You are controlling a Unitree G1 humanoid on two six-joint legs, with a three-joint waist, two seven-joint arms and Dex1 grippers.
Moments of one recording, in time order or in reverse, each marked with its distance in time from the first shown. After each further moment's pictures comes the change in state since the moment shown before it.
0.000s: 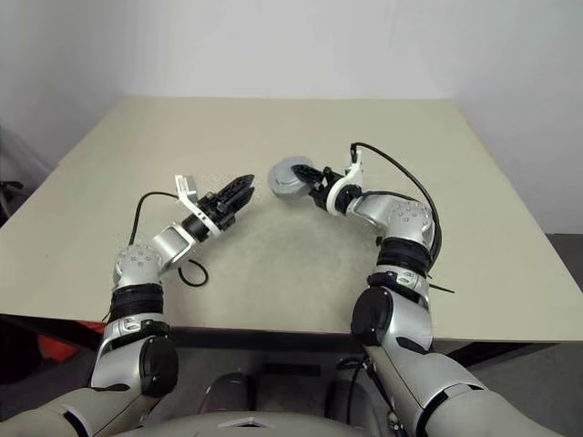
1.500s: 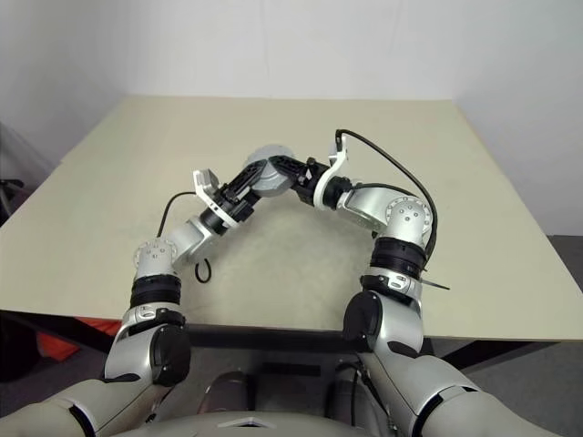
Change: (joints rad) left arm -0.078 -0.051 0.001 0.136 -0.175 0.003 0.007; right arm 0.031 0.050 0.079 -0.171 0.245 0.107 -0.168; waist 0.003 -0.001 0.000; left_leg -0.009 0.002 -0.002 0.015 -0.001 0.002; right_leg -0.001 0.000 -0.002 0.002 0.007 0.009
